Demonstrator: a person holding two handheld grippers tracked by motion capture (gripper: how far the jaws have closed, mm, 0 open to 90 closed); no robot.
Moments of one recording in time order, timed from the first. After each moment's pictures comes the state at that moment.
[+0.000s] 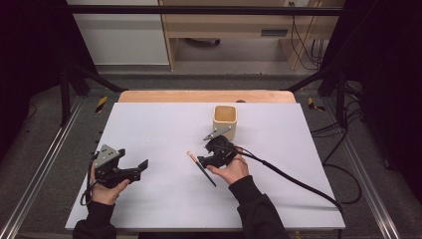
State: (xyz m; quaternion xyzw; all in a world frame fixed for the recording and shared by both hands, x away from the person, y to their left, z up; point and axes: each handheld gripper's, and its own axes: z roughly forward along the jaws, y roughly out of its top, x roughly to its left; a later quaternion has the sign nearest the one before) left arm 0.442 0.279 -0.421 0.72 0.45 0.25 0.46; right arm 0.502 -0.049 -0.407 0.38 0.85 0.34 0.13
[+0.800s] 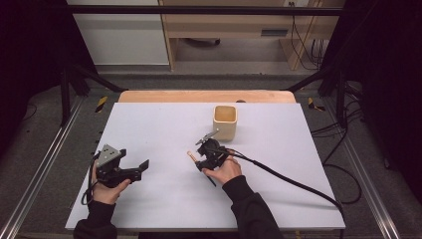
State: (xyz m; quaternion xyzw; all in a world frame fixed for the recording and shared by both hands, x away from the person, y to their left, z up) left arm 0.444 0.277 -0.423 0.72 0.45 0.25 0.46; right arm 0.514 -0.028 -0.434 0.37 0.88 0.28 0.10
